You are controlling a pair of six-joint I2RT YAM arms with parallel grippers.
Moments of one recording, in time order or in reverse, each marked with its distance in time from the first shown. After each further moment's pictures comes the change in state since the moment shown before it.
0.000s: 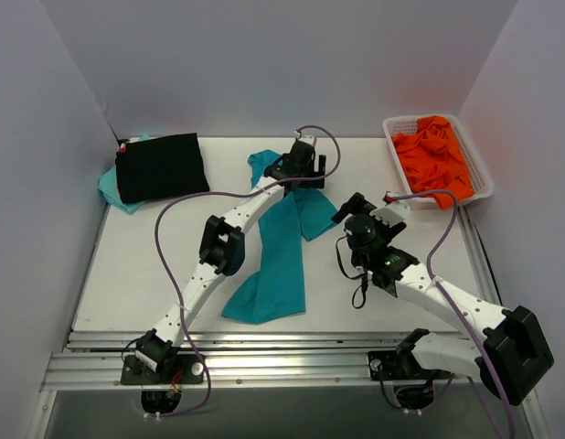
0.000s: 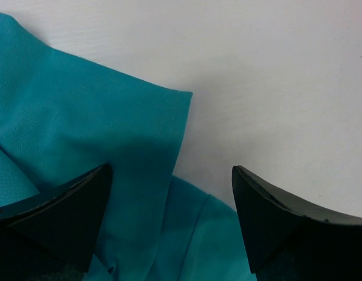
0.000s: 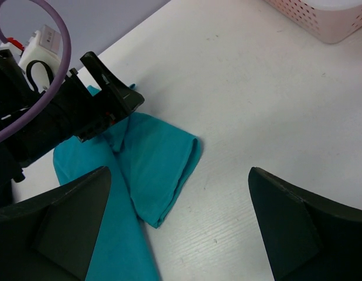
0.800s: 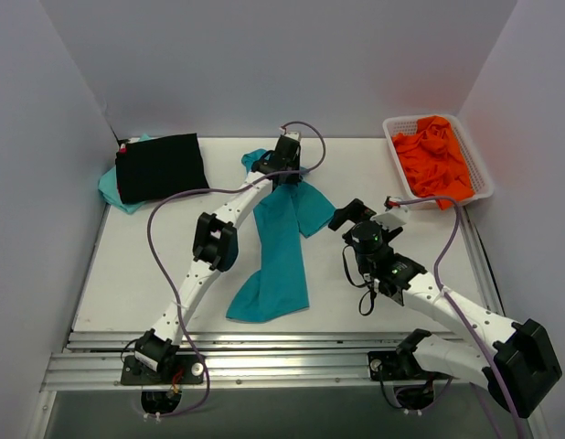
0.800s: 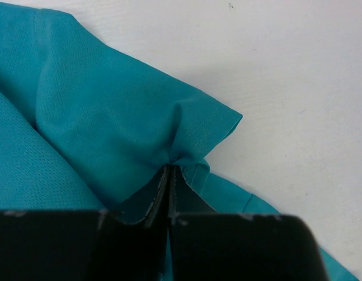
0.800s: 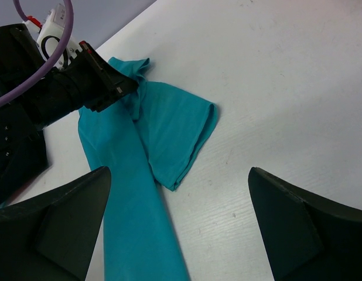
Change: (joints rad) left arm 0.074 0.008 0.014 -0.050 0.008 0.015; right arm 0.000 -0.096 -0.056 -0.001 -0.163 0.040
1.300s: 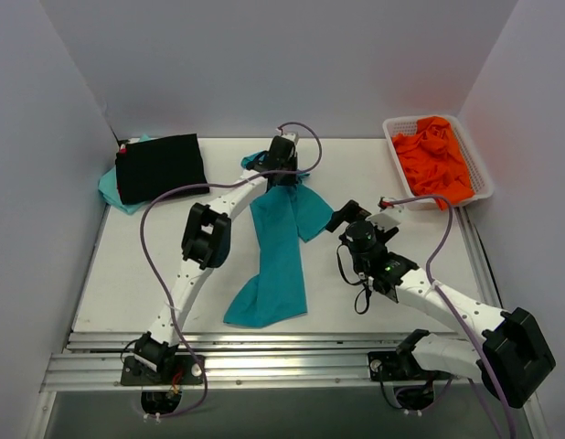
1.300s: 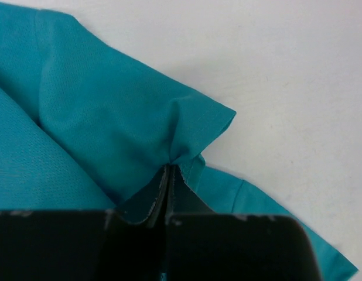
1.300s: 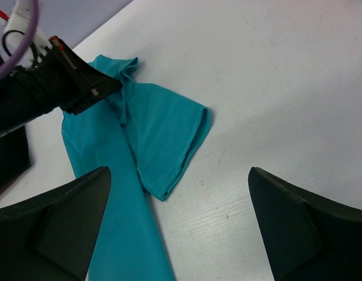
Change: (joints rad) left arm 0.011 -0.170 -0.315 0.156 0.080 -0.001; right arm -0.001 0.063 -0.006 0.040 0.008 -0.005
